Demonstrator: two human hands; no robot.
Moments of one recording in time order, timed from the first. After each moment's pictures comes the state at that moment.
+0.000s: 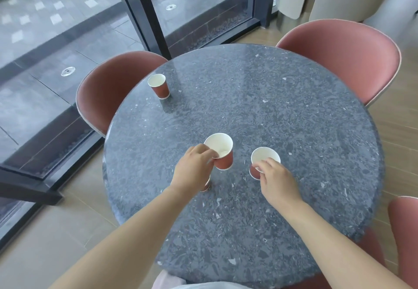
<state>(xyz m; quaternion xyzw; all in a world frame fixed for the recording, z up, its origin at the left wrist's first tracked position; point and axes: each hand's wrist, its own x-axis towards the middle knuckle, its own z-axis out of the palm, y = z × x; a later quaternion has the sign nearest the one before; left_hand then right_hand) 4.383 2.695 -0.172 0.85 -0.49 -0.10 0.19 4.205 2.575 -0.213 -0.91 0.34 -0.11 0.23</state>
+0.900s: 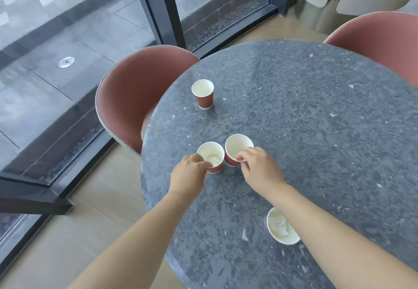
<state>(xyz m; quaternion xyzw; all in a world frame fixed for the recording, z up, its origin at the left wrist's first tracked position) 4.622 2.750 -0.230 0.87 -0.47 -0.13 0.08 4.477 2.614 -0.220 -0.91 0.29 -0.10 0.27</state>
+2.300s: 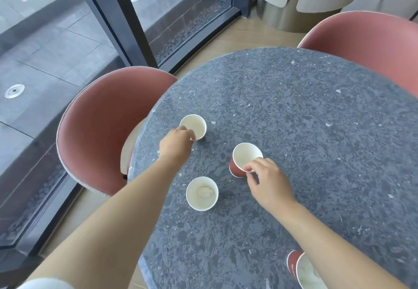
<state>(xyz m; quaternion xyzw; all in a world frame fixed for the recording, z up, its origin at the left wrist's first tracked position) 4.768 2.604 -0.227 0.86 -0.49 -0.14 0.05 4.524 2.577 -0.223 -0.86 0.42 -0.15 0.25</state>
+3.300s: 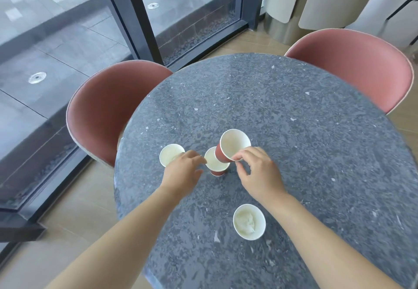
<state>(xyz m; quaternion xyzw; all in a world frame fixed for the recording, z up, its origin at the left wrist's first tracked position) 4.591 2.698 -0.198 0.82 -0.54 -0.16 0.09 4.414 2.599 -0.169 -0.88 0.31 -0.26 0.25</state>
